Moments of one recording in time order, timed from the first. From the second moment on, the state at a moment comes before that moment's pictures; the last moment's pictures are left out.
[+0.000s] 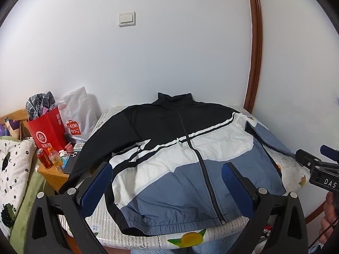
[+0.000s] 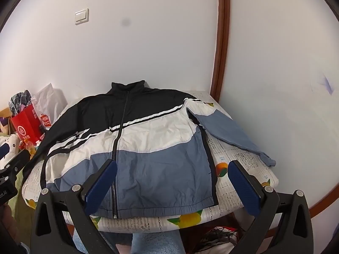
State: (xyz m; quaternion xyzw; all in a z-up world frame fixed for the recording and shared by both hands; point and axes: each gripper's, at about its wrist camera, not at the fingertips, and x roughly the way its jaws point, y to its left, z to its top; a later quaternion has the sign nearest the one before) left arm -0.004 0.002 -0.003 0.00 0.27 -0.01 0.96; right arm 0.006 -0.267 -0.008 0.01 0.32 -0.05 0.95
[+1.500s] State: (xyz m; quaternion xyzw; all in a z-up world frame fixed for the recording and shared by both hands) left arm -0.004 0.003 0.001 0.00 0.27 0.00 0.96; right arm 0.000 -0.270 -0.007 0.02 0.32 -0.05 0.95
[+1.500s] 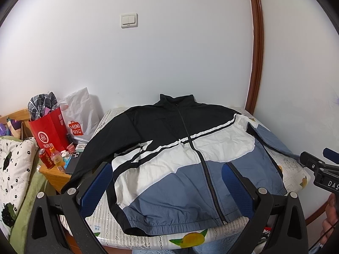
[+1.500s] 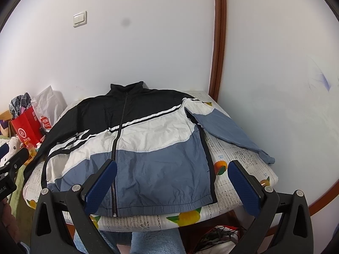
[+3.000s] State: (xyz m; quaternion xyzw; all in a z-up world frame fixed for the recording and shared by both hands) left arm 0.063 0.057 -0.024 -0.02 0.32 0.03 0.95; right arm 0.065 -0.289 -0.039 0.02 0.37 -0.05 0.93
